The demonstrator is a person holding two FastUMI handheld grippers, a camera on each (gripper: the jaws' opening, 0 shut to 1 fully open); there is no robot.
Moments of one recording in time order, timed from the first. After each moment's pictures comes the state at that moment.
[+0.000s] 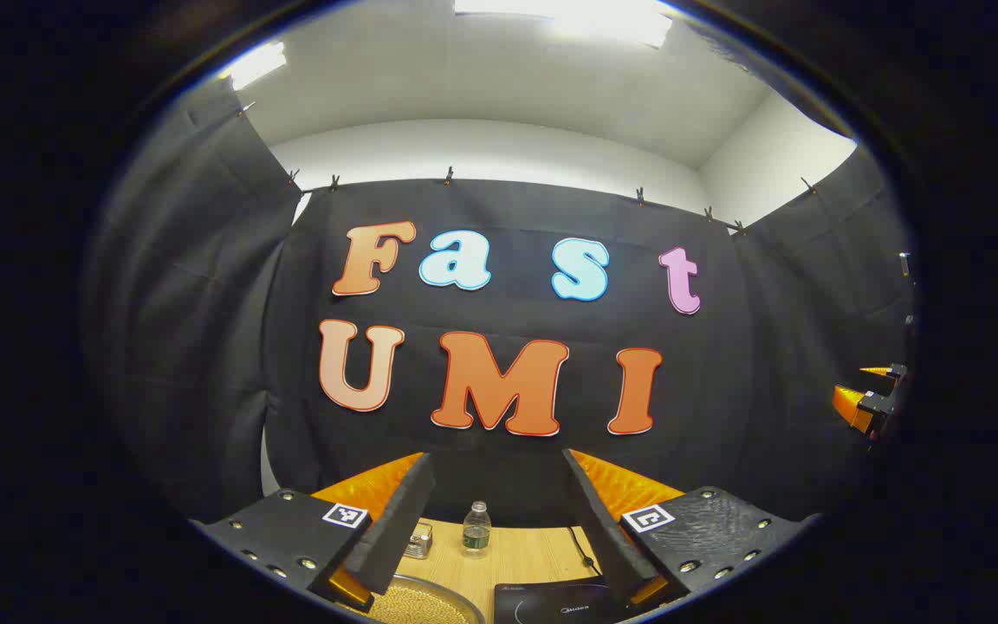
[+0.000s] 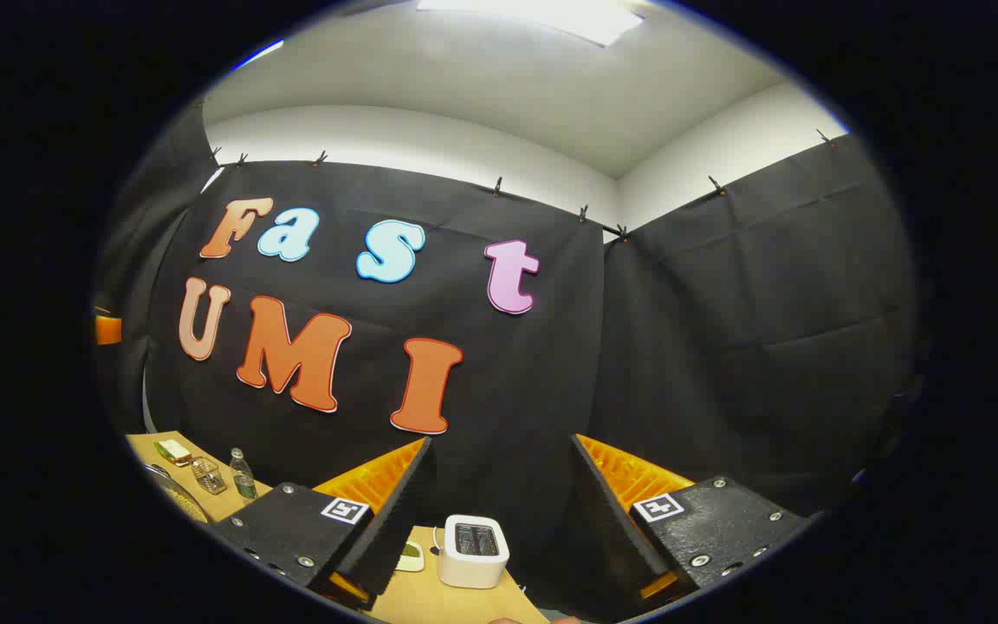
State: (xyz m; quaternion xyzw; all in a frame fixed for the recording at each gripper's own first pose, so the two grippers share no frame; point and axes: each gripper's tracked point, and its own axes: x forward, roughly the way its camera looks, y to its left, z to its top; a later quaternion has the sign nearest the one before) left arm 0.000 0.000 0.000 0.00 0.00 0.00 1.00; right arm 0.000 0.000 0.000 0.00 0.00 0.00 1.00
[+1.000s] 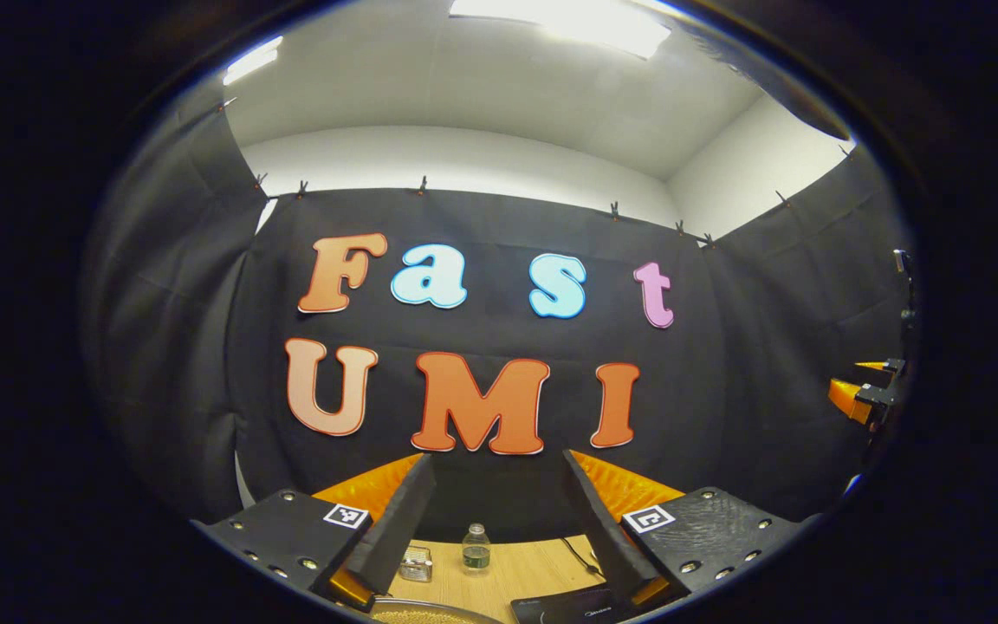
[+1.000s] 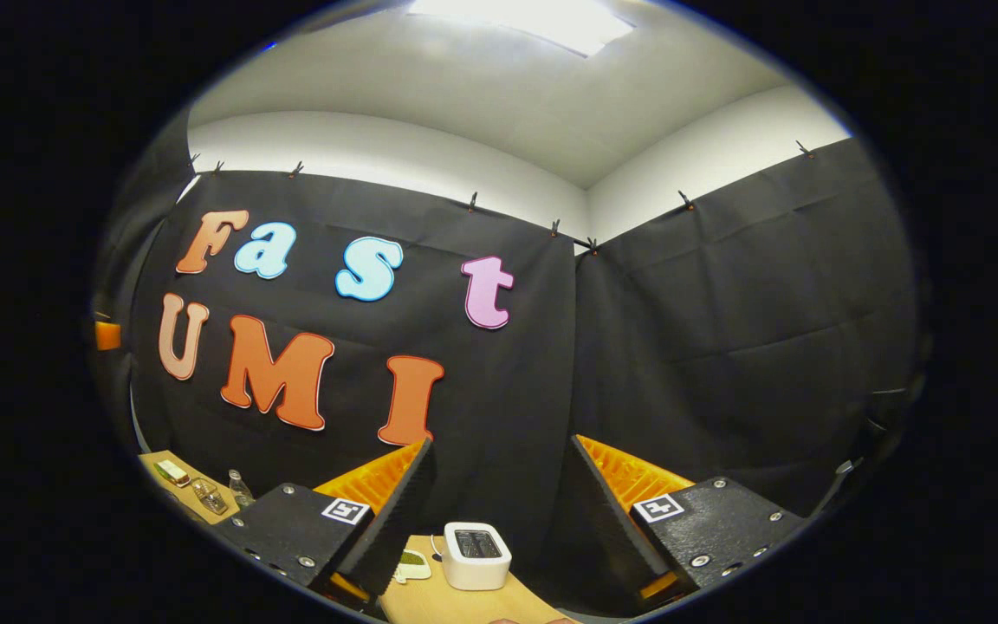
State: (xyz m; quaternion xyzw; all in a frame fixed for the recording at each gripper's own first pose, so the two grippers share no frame) left arm 0.036 0.036 0.011 -0.01 0.00 -0.11 0.99; right arm -0.032 0.026 0.044 0.01 -0.01 -0.07 1.00
